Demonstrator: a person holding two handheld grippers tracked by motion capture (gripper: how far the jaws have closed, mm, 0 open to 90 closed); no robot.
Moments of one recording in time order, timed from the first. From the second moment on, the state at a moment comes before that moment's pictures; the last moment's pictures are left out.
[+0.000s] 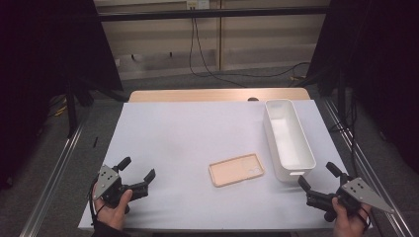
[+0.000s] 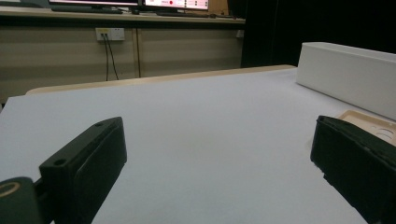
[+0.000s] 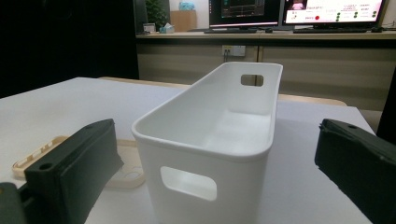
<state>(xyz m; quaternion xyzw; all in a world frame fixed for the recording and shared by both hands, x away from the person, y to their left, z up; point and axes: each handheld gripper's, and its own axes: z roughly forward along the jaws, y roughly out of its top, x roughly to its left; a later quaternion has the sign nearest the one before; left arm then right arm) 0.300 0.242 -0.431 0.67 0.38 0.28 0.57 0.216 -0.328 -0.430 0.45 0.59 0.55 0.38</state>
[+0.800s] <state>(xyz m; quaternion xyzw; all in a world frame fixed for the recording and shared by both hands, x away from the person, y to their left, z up) 0.301 0.235 -0.433 0.72 0.36 0.23 0.55 0.215 -0.326 -0.429 0.45 0.59 0.55 0.38</state>
